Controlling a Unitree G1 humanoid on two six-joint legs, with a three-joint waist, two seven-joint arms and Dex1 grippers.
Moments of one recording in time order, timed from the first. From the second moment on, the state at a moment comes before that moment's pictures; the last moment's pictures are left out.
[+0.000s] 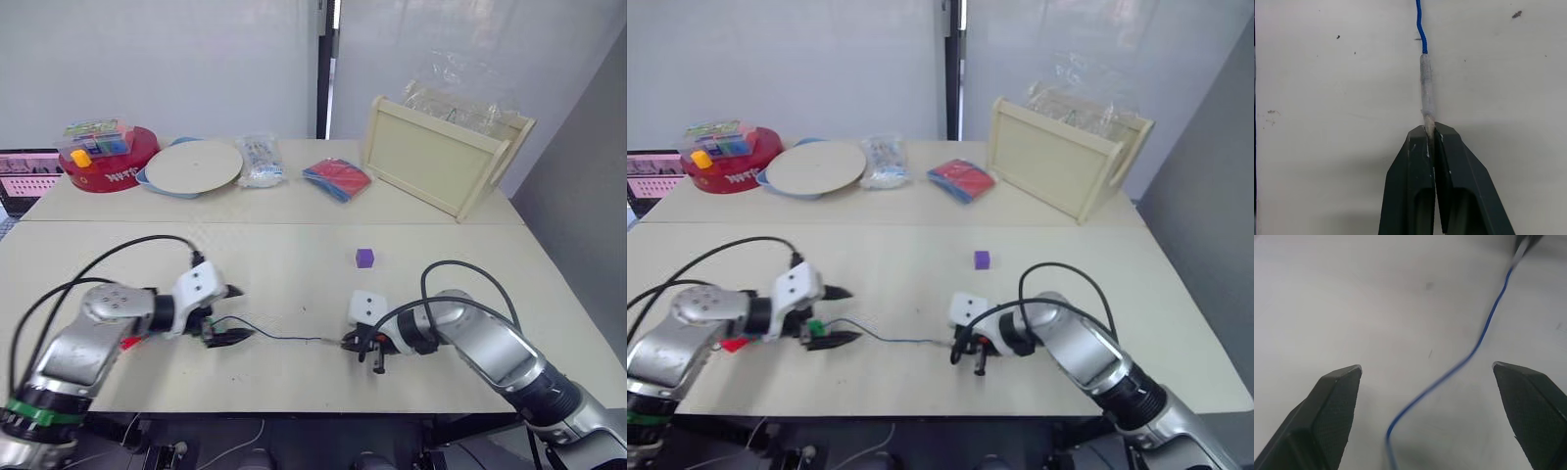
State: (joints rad) left arm -0.35 0.80 -0.06 -0.25 -0.33 0.50 -1.11; right arm -0.58 -0.69 0.50 -0.34 0.15 0.82 1.00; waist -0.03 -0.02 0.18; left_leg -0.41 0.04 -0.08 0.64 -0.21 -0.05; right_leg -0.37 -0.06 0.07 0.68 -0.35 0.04
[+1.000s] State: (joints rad) left arm -0.44 0.50 -0.33 0.02 -0.22 0.31 -1.13; right arm -0.60 -0.69 0.53 -0.33 0.13 0.82 1.02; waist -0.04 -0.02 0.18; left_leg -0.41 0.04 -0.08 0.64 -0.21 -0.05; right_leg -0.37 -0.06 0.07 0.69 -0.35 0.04
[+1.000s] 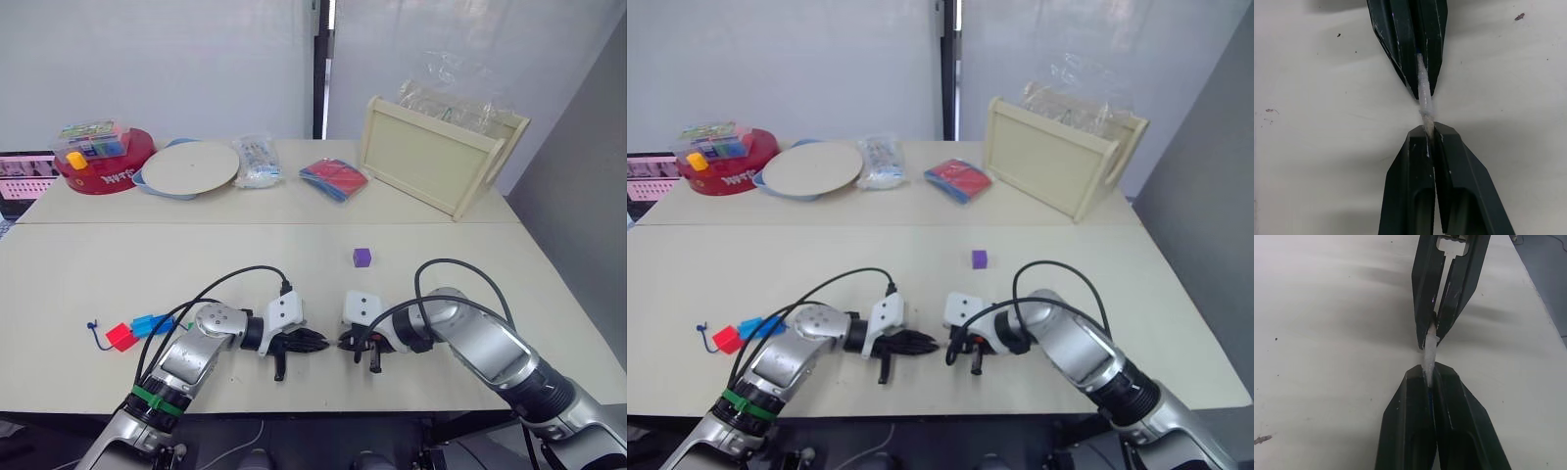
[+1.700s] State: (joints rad) left arm -0.37 0.58 -0.22 -0.02 -0.27 0.36 -1.12; right arm -0.42 -0.40 0.11 -0.38 0.19 1.02 0.59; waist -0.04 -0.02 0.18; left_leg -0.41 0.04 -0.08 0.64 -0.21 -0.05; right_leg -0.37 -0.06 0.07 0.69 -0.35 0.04
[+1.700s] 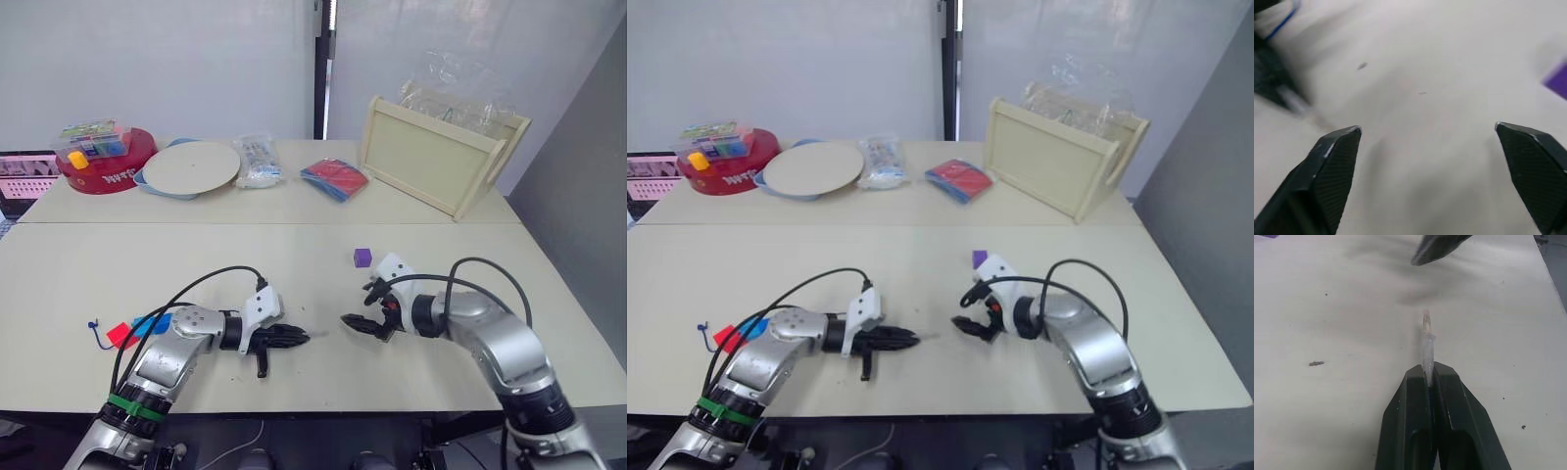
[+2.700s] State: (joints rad) left arm -0.34 0.62 -0.17 -0.09 -0.28 0.42 -1.07; right arm -0.67 0.10 -0.06 0.53 0.07 0.12 -0.10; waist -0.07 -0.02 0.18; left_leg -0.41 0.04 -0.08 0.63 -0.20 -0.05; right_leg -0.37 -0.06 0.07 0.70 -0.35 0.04
